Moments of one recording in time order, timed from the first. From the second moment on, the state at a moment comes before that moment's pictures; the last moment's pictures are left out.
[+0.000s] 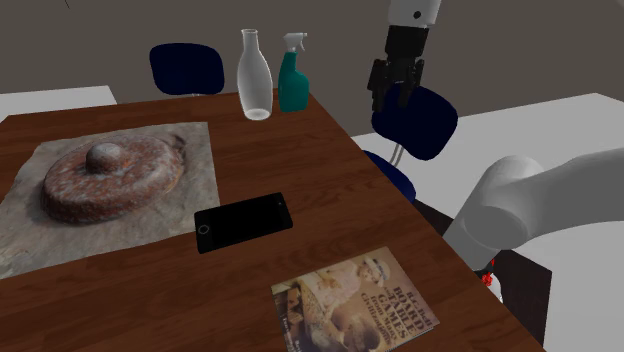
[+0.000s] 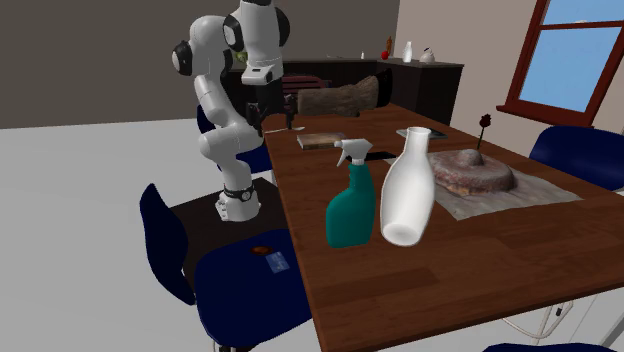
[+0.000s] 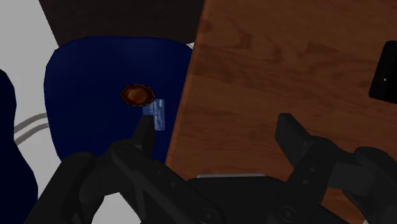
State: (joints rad) arm -0.02 -0.77 -0.04 -2.34 0.11 1.47 0.17
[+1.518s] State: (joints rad) arm 0.26 -0.19 -0.56 -1.99 0.28 1.89 -1.07
